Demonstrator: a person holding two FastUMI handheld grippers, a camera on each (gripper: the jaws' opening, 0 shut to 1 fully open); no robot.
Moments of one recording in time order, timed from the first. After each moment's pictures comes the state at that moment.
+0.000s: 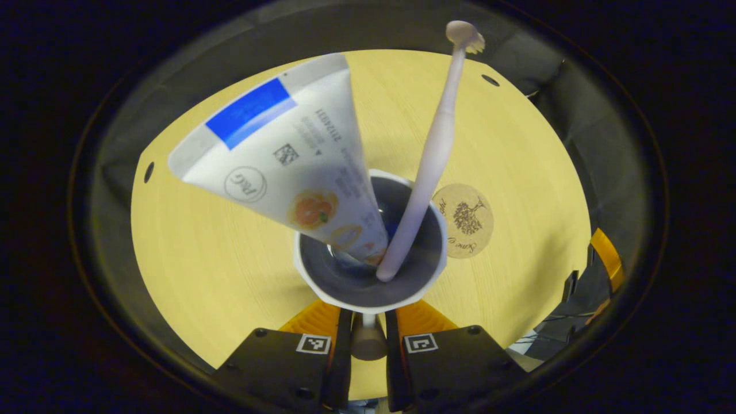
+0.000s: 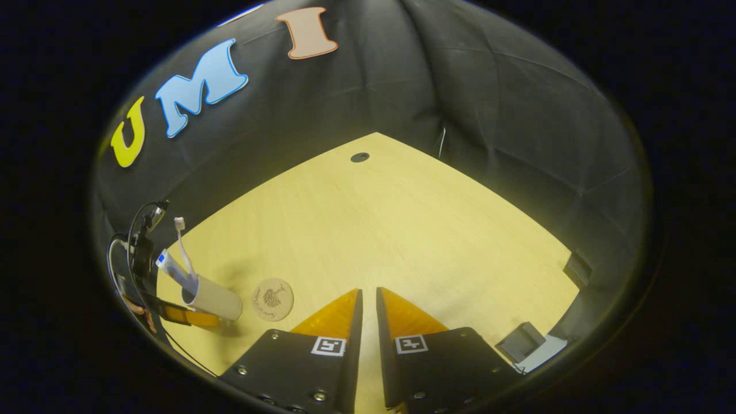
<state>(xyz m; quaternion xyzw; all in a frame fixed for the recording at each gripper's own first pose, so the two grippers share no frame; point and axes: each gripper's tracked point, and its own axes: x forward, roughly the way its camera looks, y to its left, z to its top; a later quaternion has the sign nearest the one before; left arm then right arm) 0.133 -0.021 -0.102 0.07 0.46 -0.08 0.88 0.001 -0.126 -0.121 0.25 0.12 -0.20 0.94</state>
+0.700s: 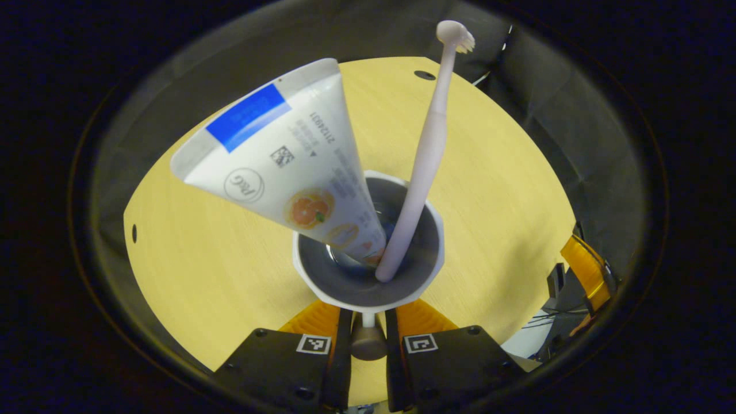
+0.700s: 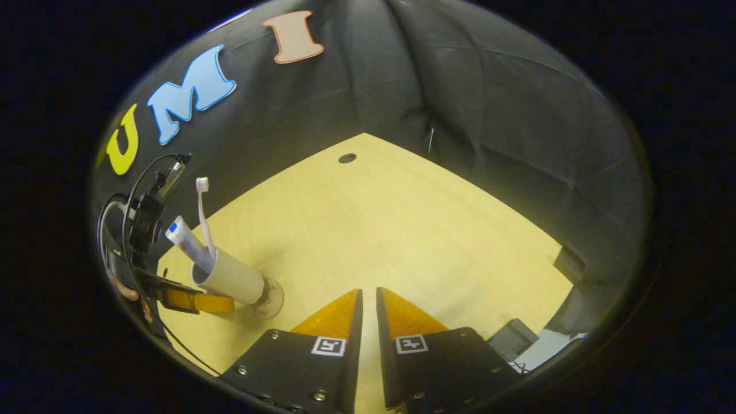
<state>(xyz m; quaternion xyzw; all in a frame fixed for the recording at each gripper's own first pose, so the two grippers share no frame) 0.144 -0.135 -0.085 0.14 0.43 -0.15 0.88 -0.015 -0.142 -0.127 0.27 0.12 -0.22 0.93</state>
